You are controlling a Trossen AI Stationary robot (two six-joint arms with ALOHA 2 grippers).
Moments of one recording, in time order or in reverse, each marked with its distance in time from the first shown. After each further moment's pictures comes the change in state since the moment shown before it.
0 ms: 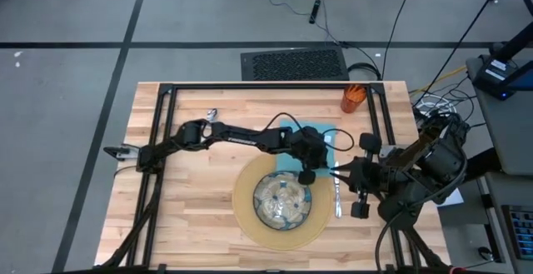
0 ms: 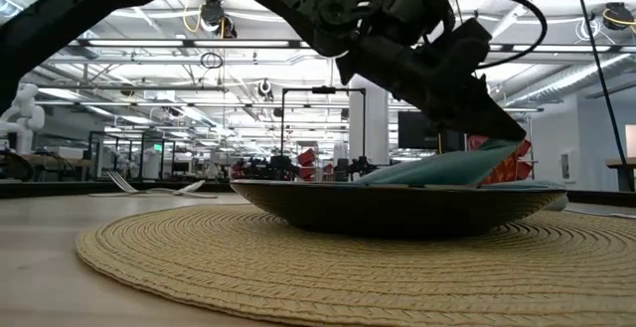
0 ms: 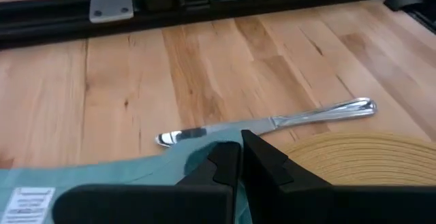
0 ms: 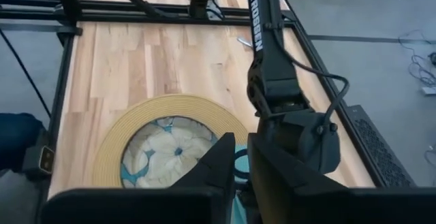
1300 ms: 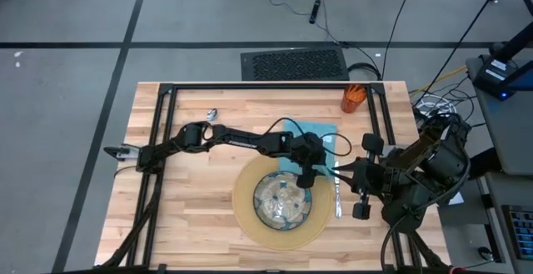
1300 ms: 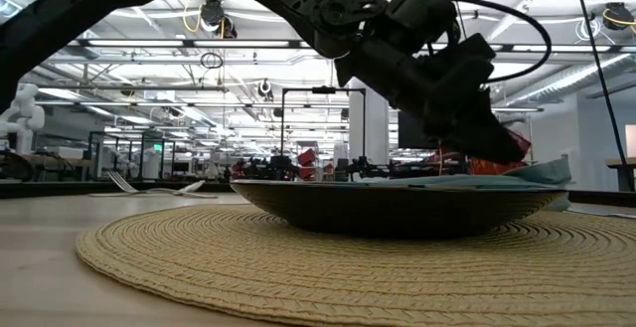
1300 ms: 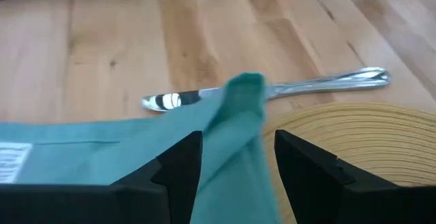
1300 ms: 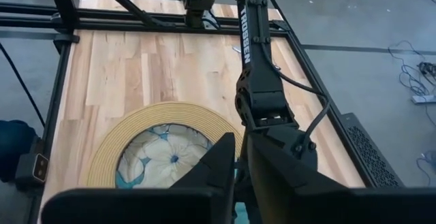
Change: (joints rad) left arm -0.023 0.013 0.000 -0.075 -0.068 -0.019; right arm 0.026 0.000 0.000 0.000 0.051 0.004
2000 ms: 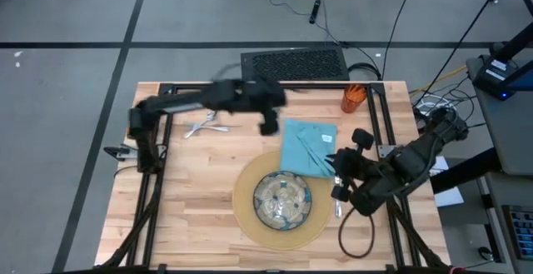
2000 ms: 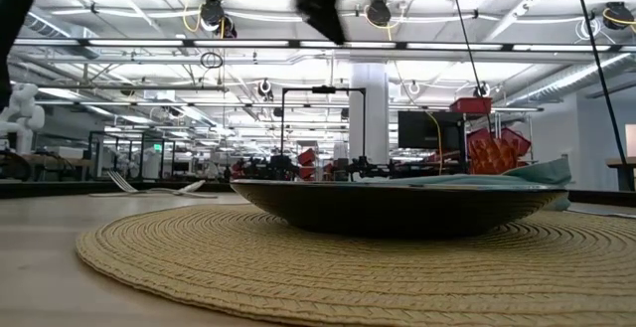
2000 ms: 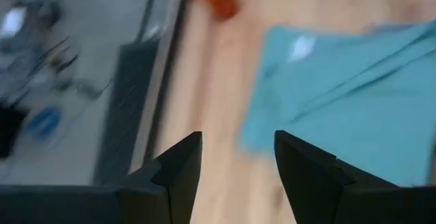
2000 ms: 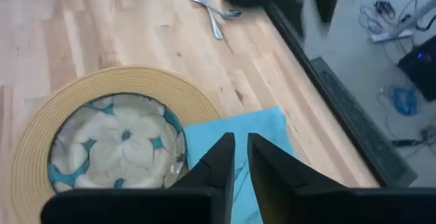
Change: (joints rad) left arm 0.155 -0.542 0.000 -0.709 -0.505 0.105; right arm -0.154 -0.118 -0.398 0.091 -0.043 0.152
